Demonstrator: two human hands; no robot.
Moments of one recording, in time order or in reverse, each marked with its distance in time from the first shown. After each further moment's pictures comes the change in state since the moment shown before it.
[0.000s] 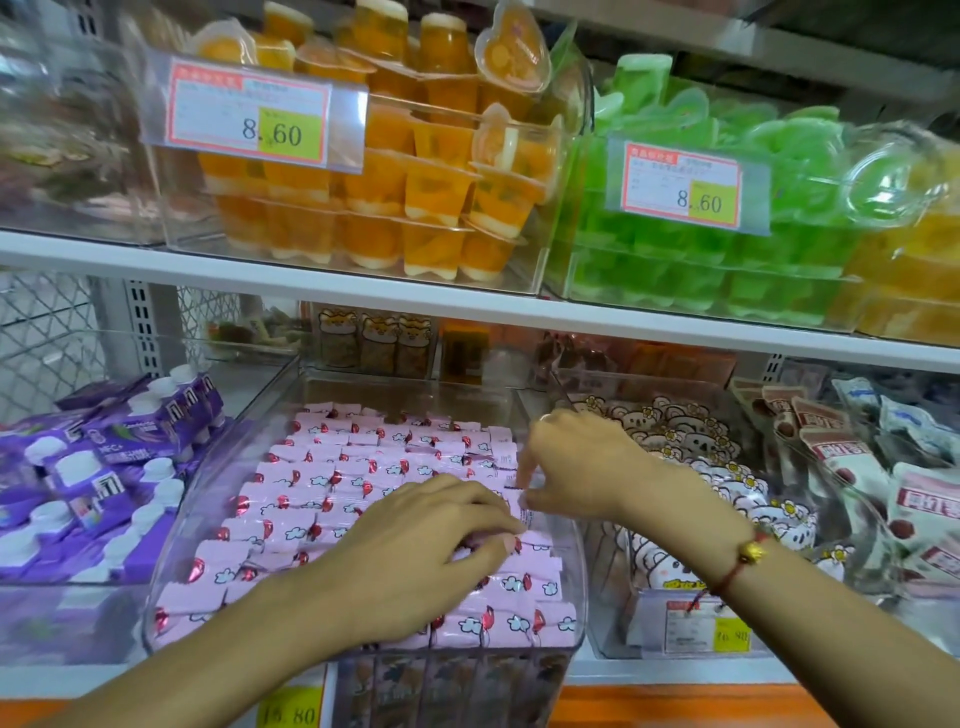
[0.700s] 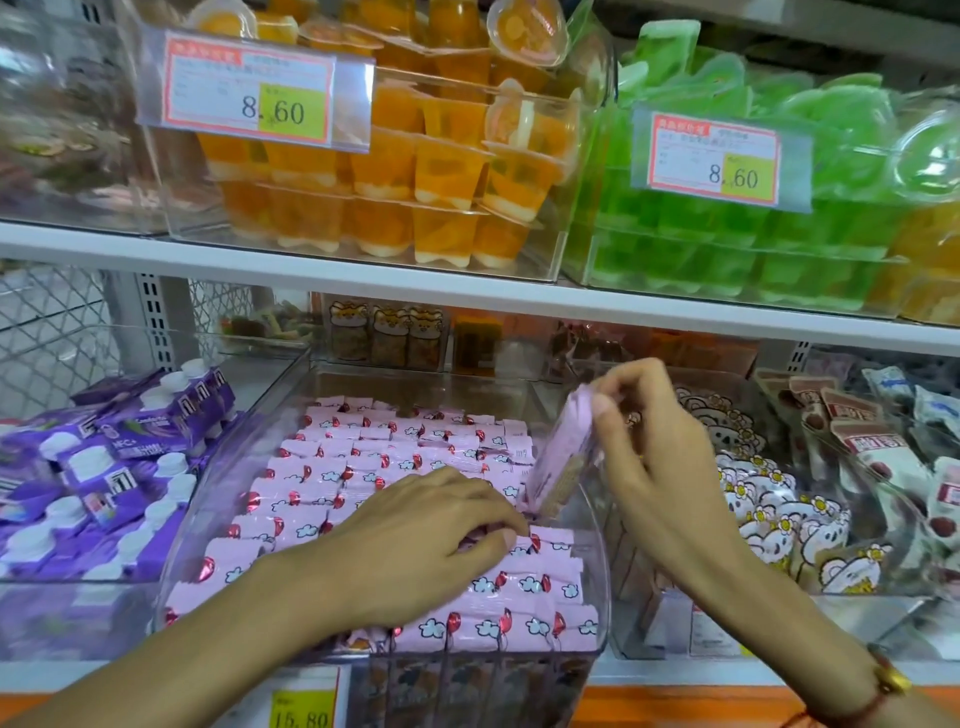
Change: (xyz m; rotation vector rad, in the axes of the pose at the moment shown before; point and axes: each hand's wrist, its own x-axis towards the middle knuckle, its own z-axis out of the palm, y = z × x) left_hand 0.000 -0.011 -0.005 0.040 -0.088 0.009; right_hand -0.038 0.001 0.018 0.701 0.760 0.099
